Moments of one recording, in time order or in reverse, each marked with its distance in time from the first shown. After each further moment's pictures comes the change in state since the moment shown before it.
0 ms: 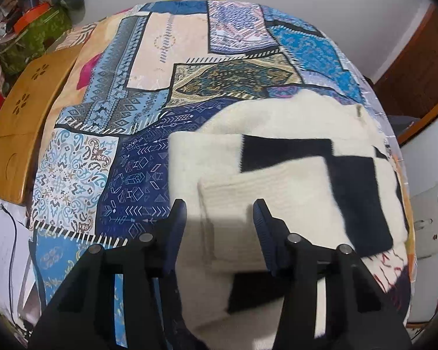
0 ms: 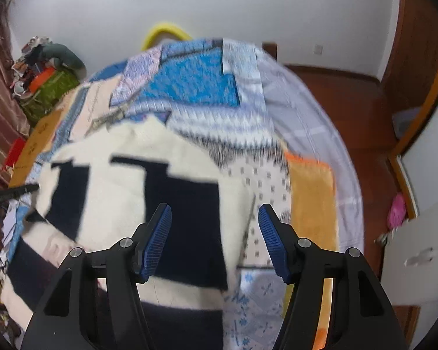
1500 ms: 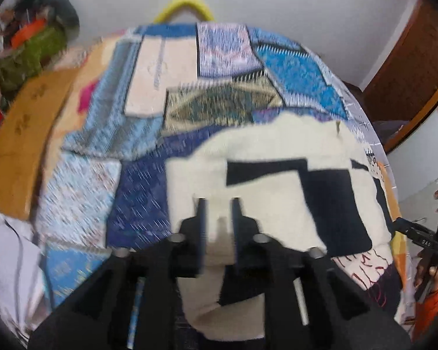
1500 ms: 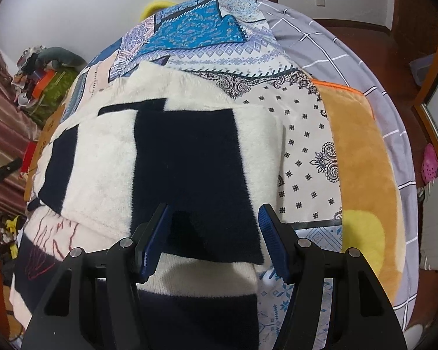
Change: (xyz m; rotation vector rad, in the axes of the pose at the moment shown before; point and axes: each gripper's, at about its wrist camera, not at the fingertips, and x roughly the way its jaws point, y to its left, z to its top) left arm -0.029 -0.001 0.003 0.020 -0.064 -0.061; right arm 0.059 -0.005 -0.045 0.130 0.126 0.134
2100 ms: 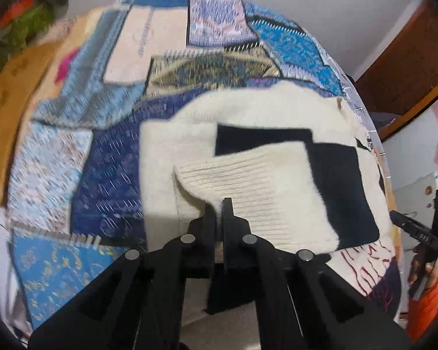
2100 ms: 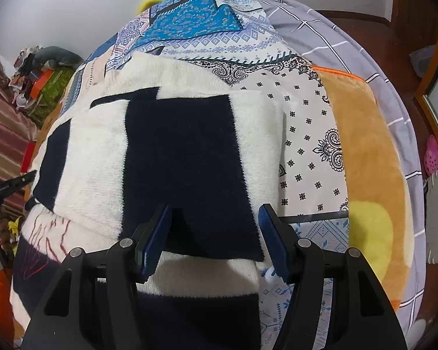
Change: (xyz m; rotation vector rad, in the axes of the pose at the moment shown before) left arm 0.027 -0.008 -0.014 0.019 0.043 -0.036; right arm 0.007 -0.004 -0.006 0.023 0.029 0.008
